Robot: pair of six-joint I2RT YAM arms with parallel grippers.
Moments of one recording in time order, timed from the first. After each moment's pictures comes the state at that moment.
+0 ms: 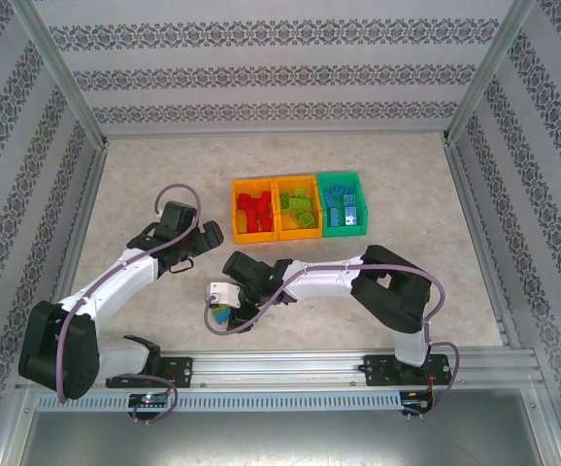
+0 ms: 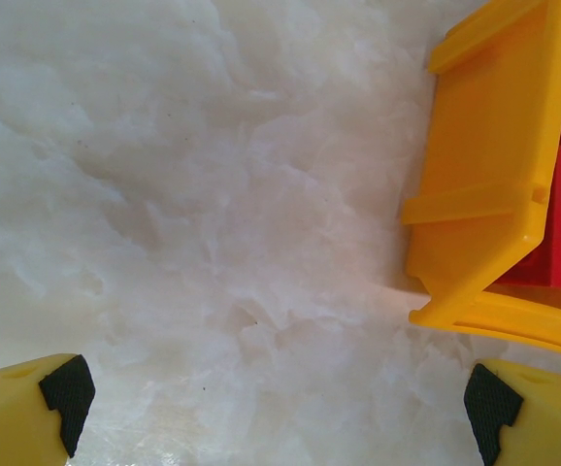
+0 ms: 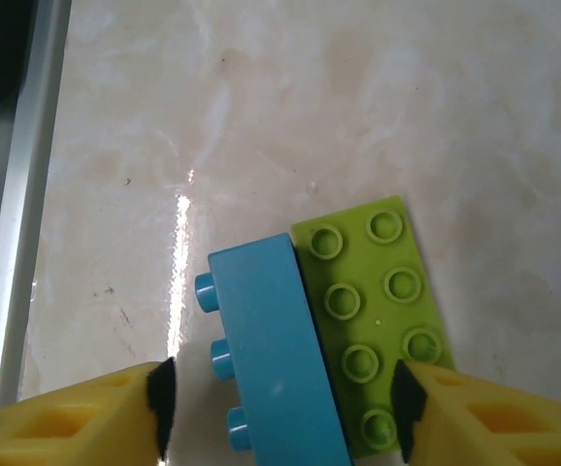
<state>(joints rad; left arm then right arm) -0.29 1.25 0.75 -0.44 -0.05 -0.72 1.12 1.91 1.13 -0.25 -0.36 -0.35</state>
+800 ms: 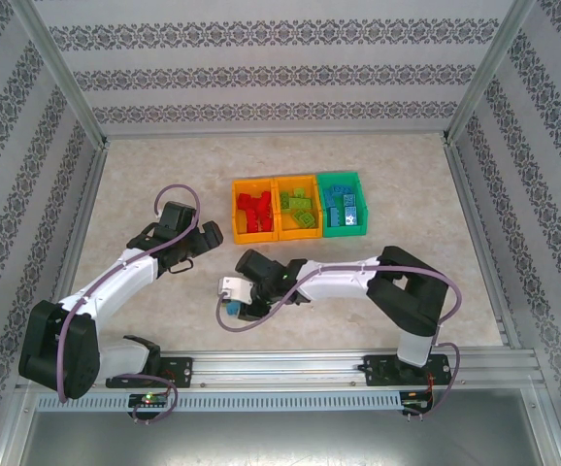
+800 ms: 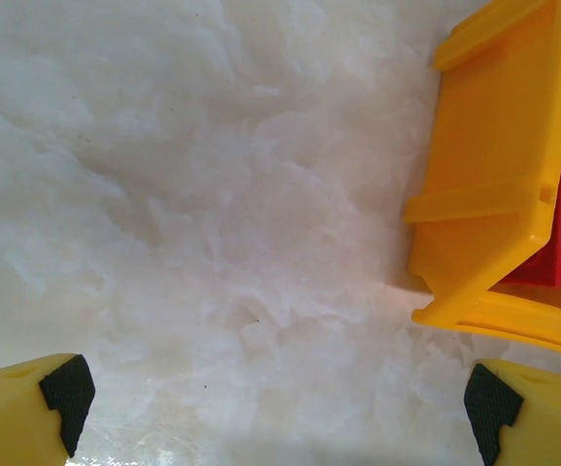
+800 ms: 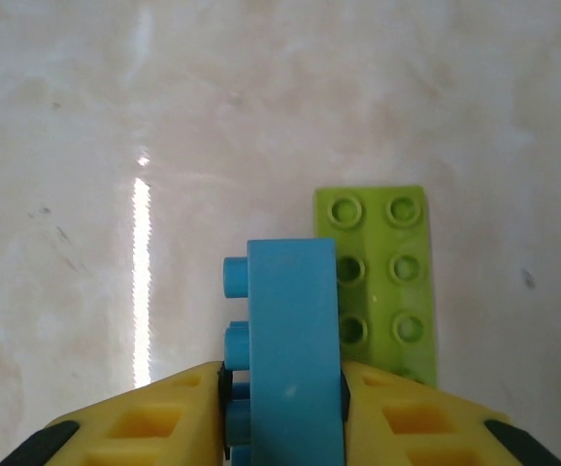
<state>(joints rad) -0.29 1.25 0.75 -0.44 -0.05 -0.73 1.07 1.80 1.02 -0.23 -0.27 -0.34</state>
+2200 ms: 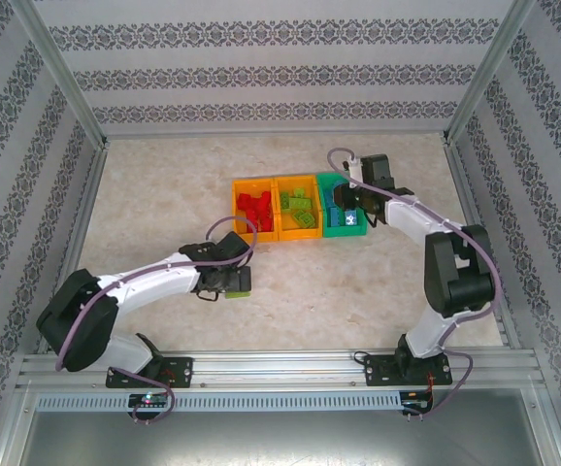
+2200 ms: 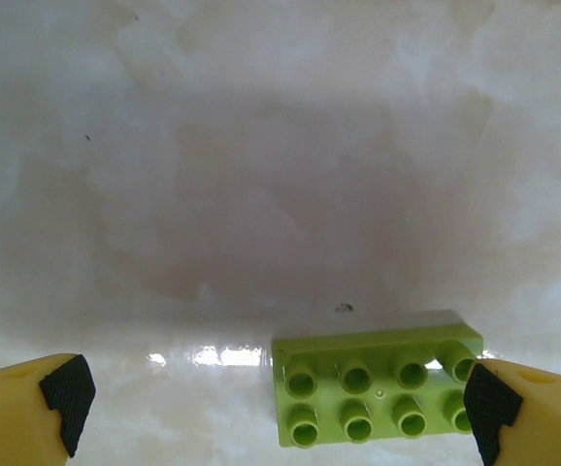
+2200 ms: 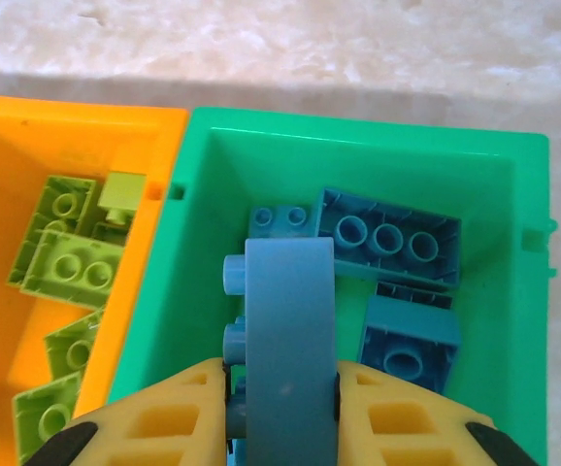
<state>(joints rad) -0.72 1.43 0.79 -0.68 -0.20 -0.79 0.19 1.73 1.12 -0.20 -0.20 0.10</state>
